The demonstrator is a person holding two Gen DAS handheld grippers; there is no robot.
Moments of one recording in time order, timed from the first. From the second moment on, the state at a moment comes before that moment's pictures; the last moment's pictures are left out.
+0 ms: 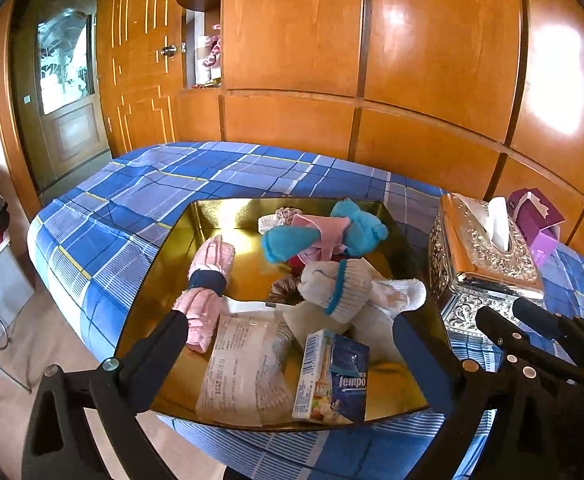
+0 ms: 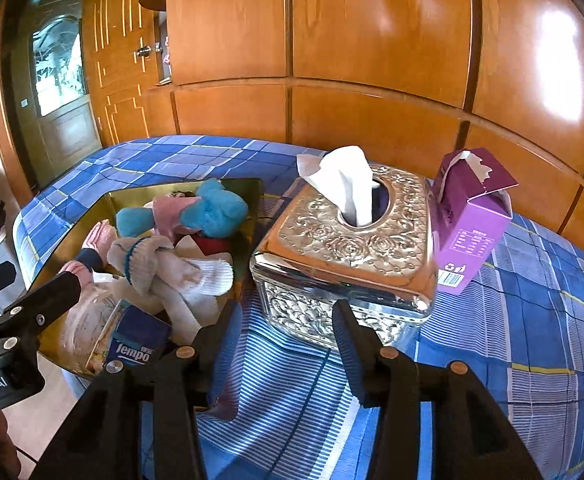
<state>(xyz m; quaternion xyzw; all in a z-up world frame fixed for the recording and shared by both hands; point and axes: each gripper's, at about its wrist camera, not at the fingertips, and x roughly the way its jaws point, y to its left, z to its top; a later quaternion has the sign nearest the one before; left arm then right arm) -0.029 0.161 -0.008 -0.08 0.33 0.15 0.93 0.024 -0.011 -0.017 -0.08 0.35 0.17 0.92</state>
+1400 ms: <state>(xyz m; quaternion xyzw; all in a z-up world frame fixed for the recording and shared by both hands) -0.033 0.158 -0.006 -0.07 0.33 0.16 0.93 0.022 -0.014 -0.016 -0.07 0.35 0.16 0.92</state>
